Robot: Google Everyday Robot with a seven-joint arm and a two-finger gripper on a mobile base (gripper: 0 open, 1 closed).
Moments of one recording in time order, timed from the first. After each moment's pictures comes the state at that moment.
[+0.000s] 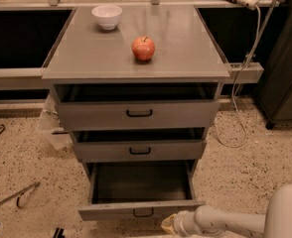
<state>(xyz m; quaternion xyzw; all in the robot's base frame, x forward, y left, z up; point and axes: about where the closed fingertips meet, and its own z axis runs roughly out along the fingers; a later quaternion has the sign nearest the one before) 0.443 -0.102 0.190 -0.46 0.82 0.22 0.25</state>
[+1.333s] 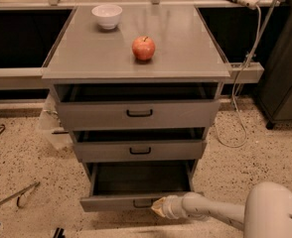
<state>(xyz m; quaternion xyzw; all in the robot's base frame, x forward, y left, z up) 0.533 -0.061 0.169 -0.46 0.81 0.20 0.31</state>
